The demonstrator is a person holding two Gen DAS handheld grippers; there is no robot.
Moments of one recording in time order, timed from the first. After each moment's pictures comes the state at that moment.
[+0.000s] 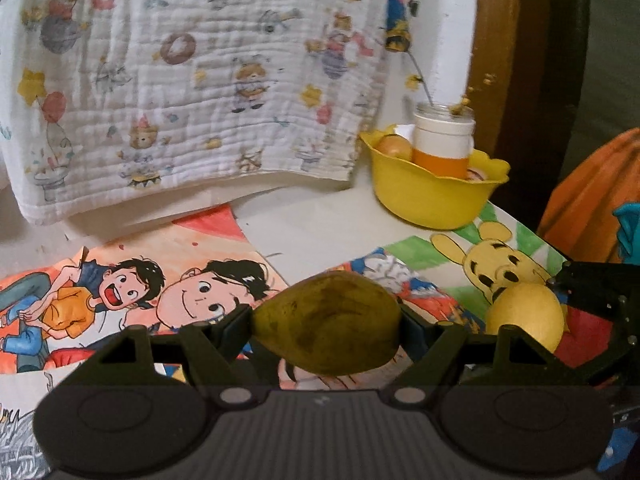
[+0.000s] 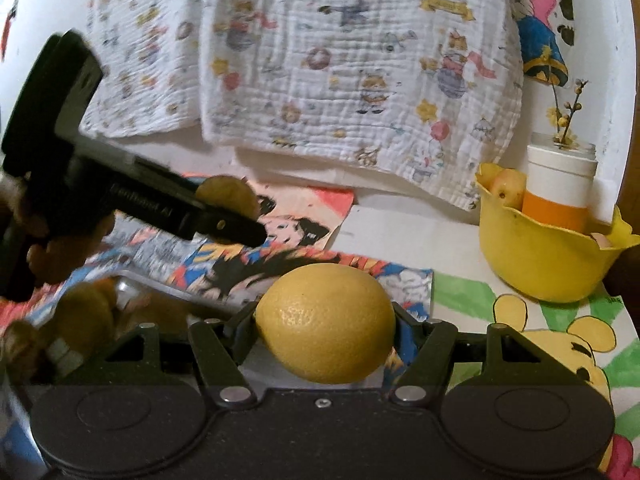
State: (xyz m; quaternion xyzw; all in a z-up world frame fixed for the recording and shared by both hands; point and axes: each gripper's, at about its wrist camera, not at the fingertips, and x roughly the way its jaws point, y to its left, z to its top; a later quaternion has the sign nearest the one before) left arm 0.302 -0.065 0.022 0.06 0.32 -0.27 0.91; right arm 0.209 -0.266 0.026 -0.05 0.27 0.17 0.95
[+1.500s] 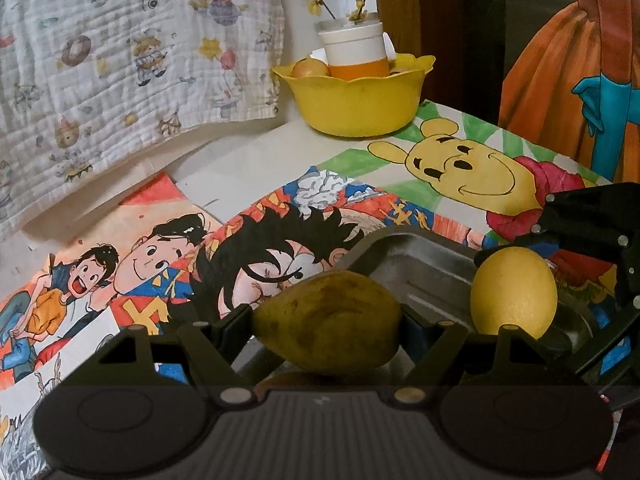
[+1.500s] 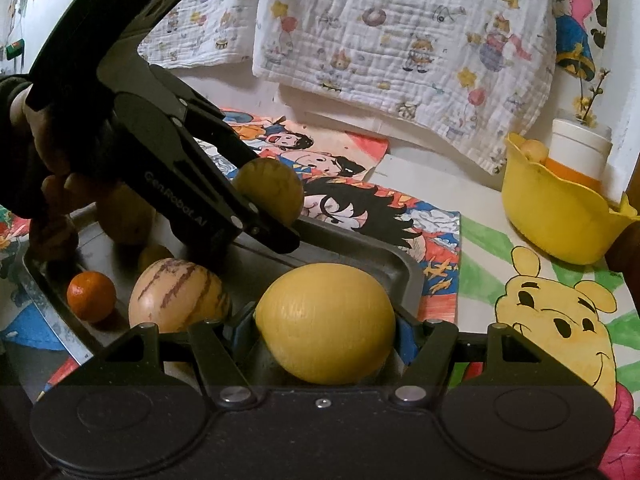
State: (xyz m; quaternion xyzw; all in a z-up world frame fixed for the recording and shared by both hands) left arm 0.254 -0.103 -0.009 0.20 0.35 -0.31 0.86; right arm 0.158 -0.252 -0.004 -0.12 0.30 0.19 0.93
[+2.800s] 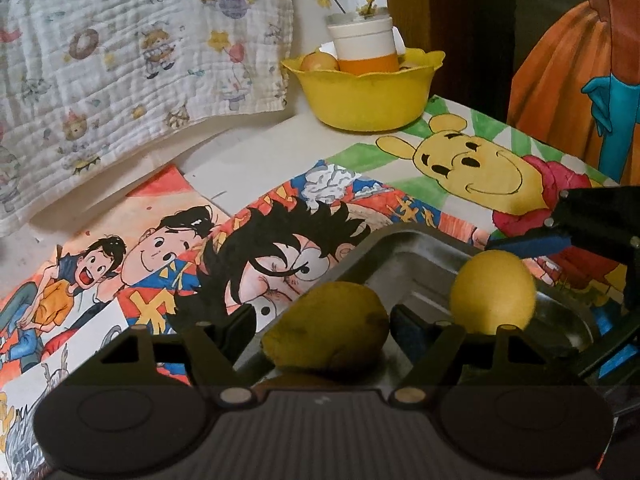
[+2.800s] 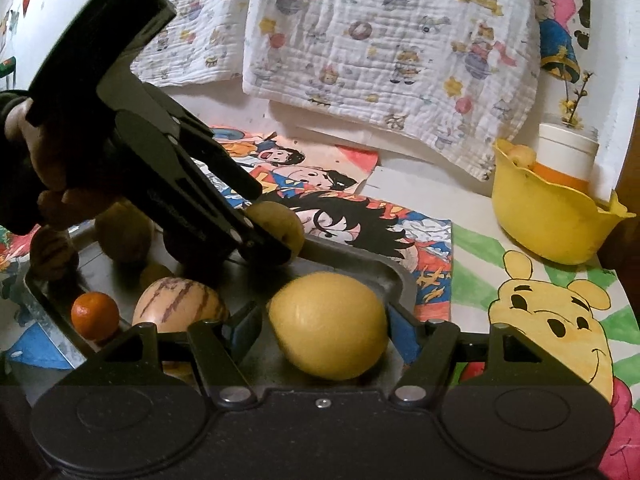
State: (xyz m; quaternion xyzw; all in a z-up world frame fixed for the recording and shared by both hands) left arm 0.255 -0.104 -0.003 0.19 0.36 -0.29 0.86; right arm 0.154 -0.255 0.001 -0.10 0.29 0.18 0.94
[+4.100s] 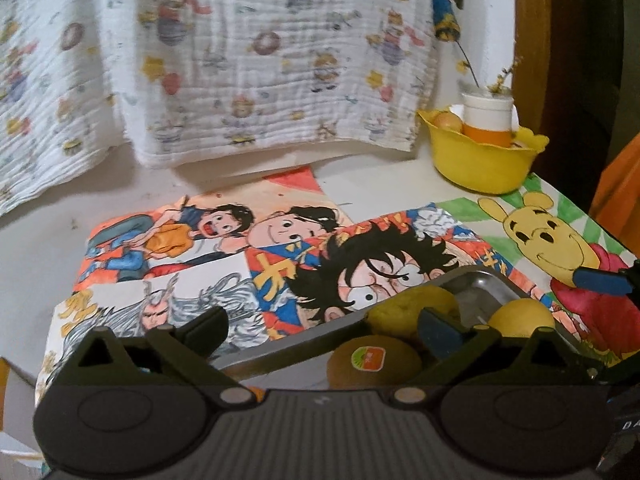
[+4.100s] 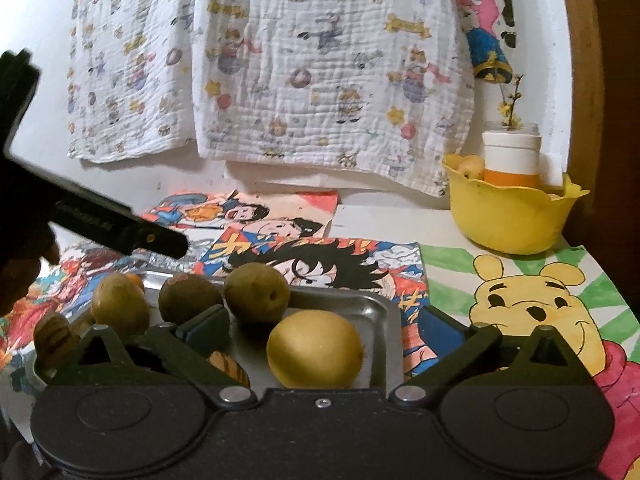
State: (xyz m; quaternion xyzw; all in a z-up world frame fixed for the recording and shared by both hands) left arm 0.213 -0.037 0.034 0.08 0.33 -0.14 0.93; right arm 0.137 -0.252 0.018 0.00 0.24 0.10 0.97
